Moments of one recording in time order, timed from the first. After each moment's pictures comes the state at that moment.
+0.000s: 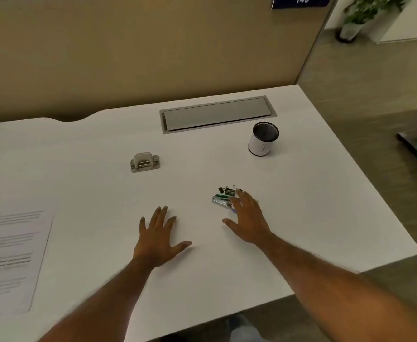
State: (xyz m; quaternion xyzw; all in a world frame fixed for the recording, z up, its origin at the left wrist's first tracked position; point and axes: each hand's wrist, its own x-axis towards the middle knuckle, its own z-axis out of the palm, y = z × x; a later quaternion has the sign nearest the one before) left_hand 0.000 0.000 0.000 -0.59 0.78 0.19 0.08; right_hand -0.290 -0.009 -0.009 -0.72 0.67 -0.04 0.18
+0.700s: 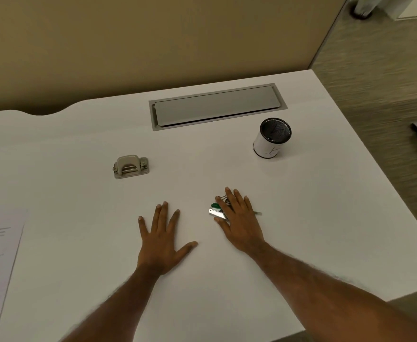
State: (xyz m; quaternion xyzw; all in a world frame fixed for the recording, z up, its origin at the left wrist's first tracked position) left_hand -0.035 -0.049 -0.053 -0.60 0.79 0.15 0.01; right_hand -0.287 -0.063 -0.065 -0.75 0.64 -0.08 0.14
